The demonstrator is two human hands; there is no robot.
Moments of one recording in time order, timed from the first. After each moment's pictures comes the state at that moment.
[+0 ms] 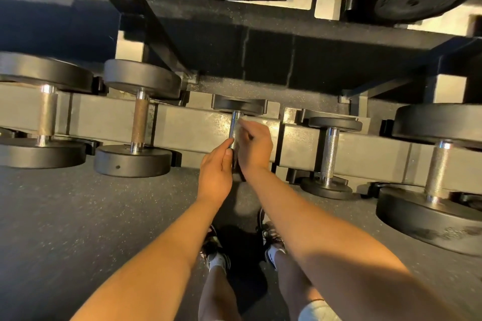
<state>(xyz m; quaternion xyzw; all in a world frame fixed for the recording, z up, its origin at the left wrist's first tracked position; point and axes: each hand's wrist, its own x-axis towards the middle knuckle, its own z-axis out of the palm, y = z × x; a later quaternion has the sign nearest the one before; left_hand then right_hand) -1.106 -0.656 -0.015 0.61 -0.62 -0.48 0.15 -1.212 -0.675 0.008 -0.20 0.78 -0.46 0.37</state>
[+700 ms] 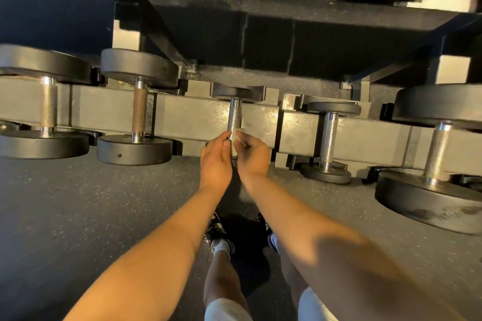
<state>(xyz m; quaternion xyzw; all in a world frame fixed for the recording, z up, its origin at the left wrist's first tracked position) -1.106 -0.645 -0.013 0.63 -0.63 -0.44 0.13 -1.197 -0.631 -0.010 -0.26 0.82 -0.33 0.38</state>
